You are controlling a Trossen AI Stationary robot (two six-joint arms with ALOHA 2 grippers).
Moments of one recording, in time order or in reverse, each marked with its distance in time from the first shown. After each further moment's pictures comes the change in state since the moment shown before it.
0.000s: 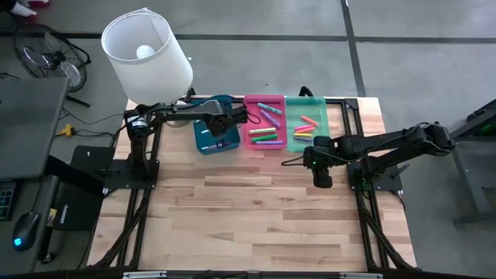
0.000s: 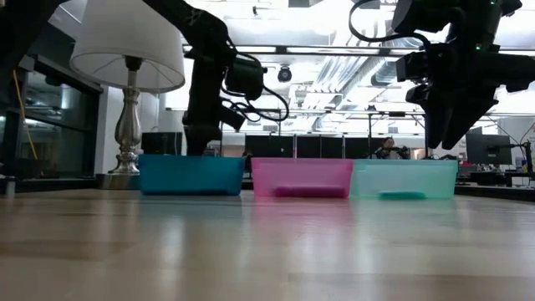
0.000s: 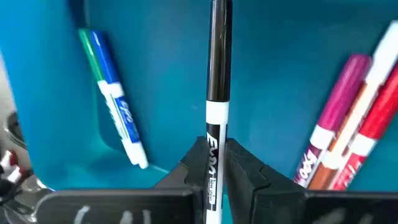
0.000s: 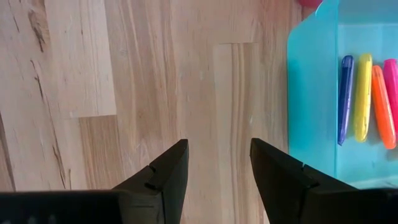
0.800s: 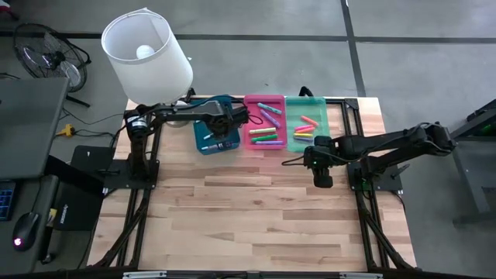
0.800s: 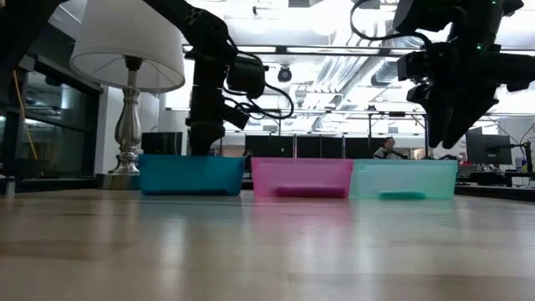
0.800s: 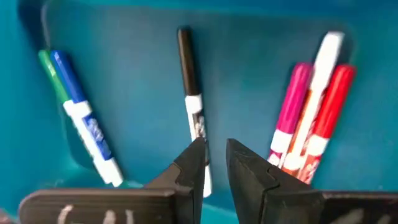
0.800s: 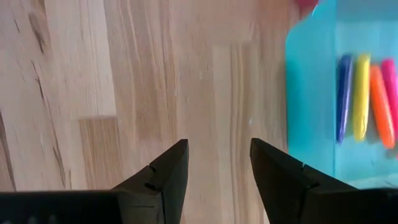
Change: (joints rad) left arm -0.005 0.000 0.000 0.032 0.096 0.052; right arm 0.000 -0.013 -0.005 0.001 0.001 0.007
